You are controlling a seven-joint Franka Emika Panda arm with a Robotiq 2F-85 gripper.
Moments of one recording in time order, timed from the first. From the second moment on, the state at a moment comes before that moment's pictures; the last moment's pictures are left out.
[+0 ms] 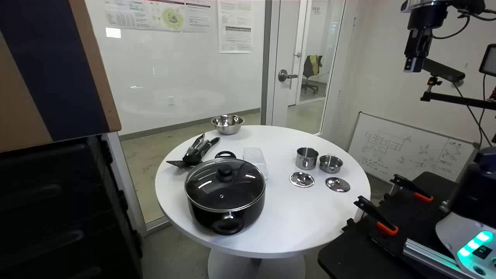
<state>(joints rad) -0.16 -0.62 -0.34 -2.53 -0.22 1.83 -0.48</state>
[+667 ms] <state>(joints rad) -0.16 -0.55 -0.30 -2.62 -0.22 1.93 -0.40</state>
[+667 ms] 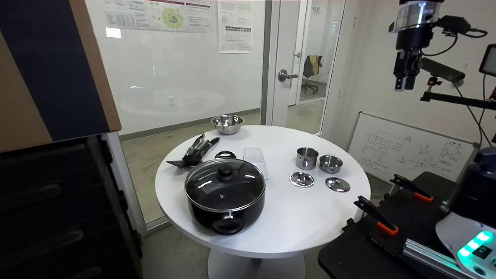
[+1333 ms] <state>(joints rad) -0.17 -0.35 -0.25 -2.75 -0.22 2.29 -0.12</state>
